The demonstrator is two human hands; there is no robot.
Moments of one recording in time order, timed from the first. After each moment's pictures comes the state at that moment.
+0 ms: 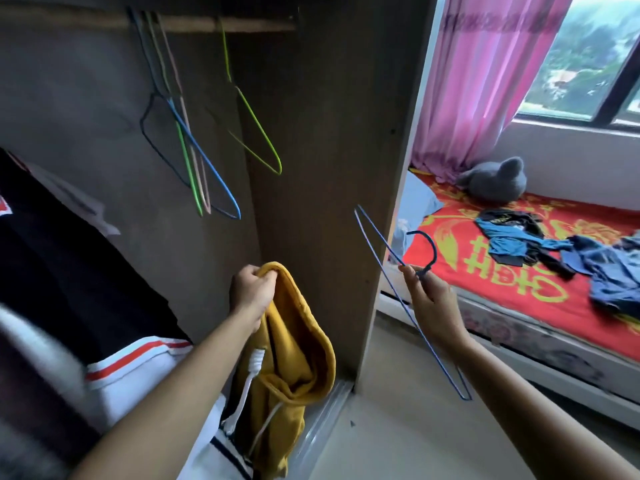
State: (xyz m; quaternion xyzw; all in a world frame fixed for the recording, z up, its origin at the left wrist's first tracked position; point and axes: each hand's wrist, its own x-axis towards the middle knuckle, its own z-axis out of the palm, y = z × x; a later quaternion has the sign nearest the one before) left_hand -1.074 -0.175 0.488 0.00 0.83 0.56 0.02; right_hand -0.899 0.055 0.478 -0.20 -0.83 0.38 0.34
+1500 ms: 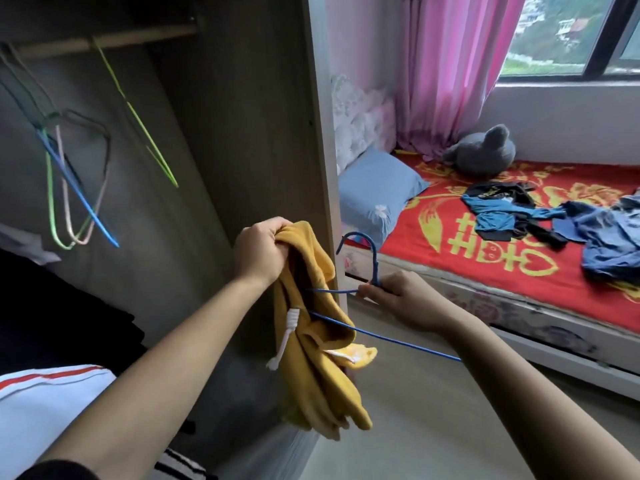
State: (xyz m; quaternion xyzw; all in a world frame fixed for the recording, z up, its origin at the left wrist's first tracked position) left_hand -1.008 -0.006 0.550 0.33 0.86 0.37 -0.15; right_hand -0.826 0.177 0.515 -0.10 -0.93 0.36 0.07
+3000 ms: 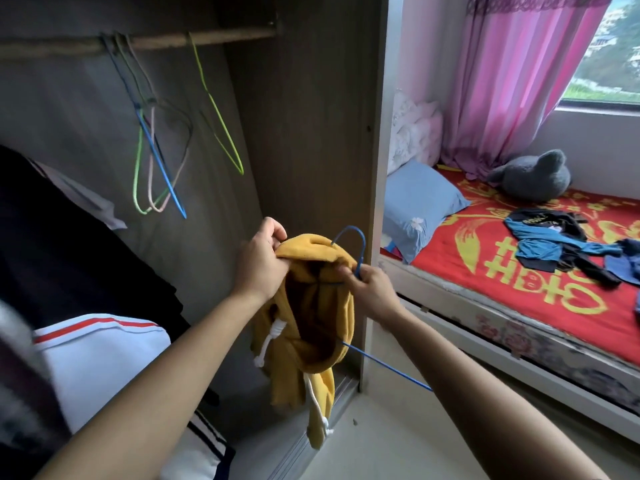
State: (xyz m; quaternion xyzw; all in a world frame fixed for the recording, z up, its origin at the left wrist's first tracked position) left_hand -0.989 -0.095 0.553 0.26 0.87 0.38 -0.19; right_hand -0.907 0.088 0.496 -0.12 -0.81 0.56 0.14
